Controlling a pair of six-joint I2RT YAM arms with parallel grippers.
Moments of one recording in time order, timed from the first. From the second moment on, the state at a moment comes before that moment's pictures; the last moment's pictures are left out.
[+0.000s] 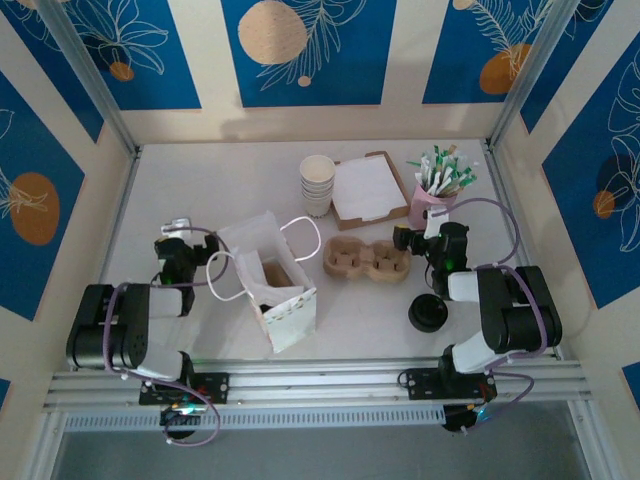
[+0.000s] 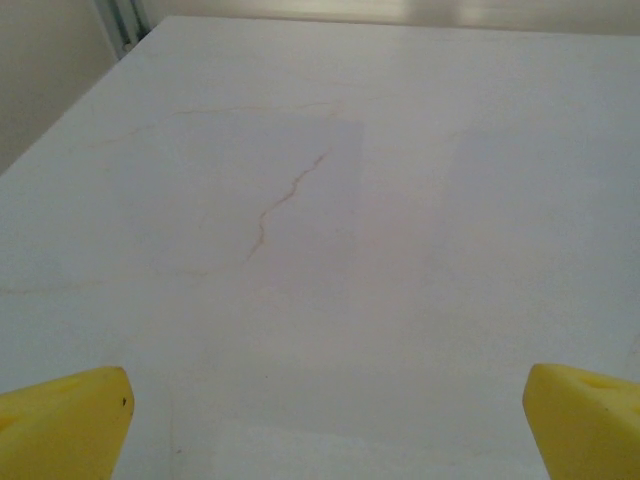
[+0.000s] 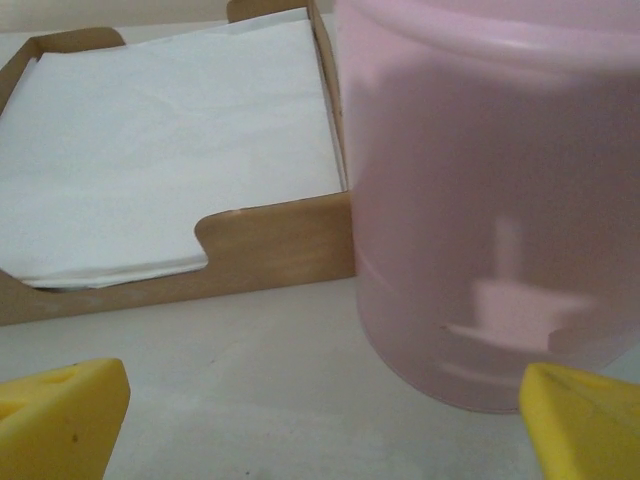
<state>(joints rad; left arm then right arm) 0.00 1.46 0.30 0.80 -0.12 -0.05 0.03 1.51 0.39 0.71 -0.13 0.05</state>
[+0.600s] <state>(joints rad) -0.06 1.55 0.35 0.88 -0.10 0.03 0.02 1.52 0.39 0.71 -0.13 0.07</state>
